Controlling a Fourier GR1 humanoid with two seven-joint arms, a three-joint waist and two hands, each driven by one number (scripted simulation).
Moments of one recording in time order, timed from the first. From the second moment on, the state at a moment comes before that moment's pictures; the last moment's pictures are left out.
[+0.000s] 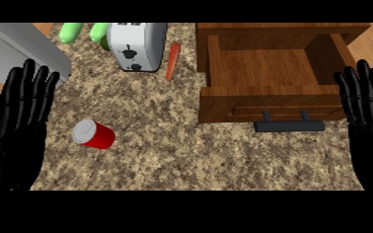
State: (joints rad) left arm 0.01 0.13 -0.02 -2.10 0.02 0.02 0.00; right arm 0.02 -0.15 0.00 -2.10 0.02 -0.01 -0.02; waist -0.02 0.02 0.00
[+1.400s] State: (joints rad) left arm 0.19 0.27 0.32 -2.01 0.43 -0.27 0.26; right arm 0.11 -0.10 -0.11 -2.05 -0.07 -0.03 0.14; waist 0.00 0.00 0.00
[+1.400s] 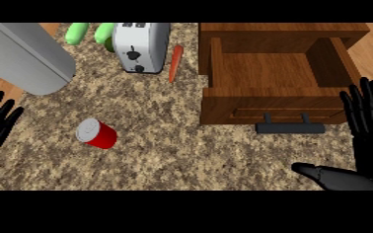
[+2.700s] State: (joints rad) left arm 0.12 0.11 0.25 -1.45 0.02 -0.23 -0.18; right arm 0.13 -0.10 -0.20 -2.15 -0.11 0.03 0.21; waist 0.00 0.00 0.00
